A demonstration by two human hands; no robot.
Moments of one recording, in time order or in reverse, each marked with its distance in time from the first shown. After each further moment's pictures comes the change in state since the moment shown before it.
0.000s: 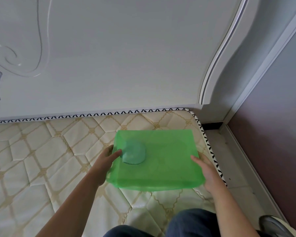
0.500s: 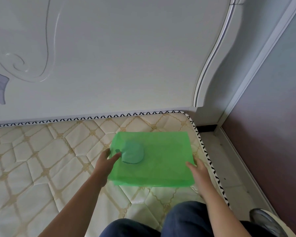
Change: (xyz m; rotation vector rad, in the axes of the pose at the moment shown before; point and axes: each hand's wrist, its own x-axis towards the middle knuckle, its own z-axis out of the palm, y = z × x) left_hand -0.014 -0.009 0.003 0.157 0.190 0.079; right_hand -0.033 0.013 0.008 -0.218 0.130 -0.191
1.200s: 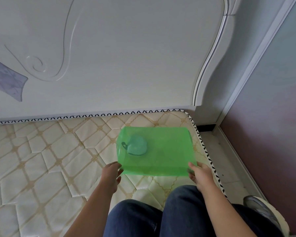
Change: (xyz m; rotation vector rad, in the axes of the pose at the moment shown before) left_hand -0.062 -0.023 -0.003 -0.388 0.144 -0.339; right_hand -0.036 0.010 -0.003 0.265 0.171 0.221
